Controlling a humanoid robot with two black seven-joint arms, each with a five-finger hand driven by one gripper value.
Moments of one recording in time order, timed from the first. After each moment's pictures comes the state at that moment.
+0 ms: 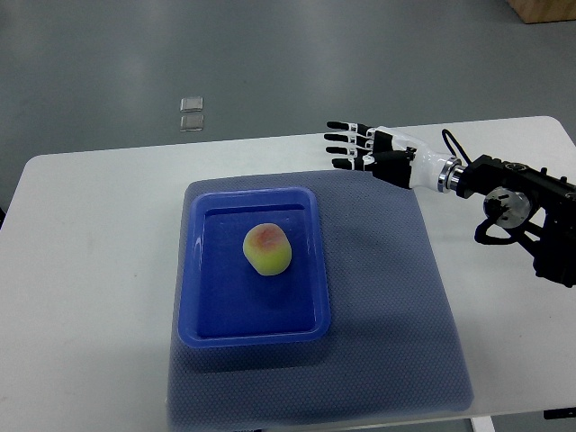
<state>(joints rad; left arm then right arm) 0.03 0.00 -0.02 -0.18 0.00 0.00 0.17 0.85 -0.30 0.48 0.68 -0.17 0.54 0.13</state>
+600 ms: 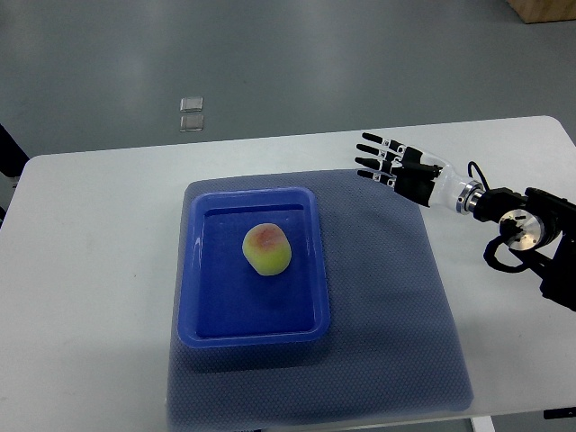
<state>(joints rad) 0.03 0.00 -0.01 -0.18 0.00 0.00 0.18 0.77 -0.32 0.48 0.67 -0.01 0.50 0.11</state>
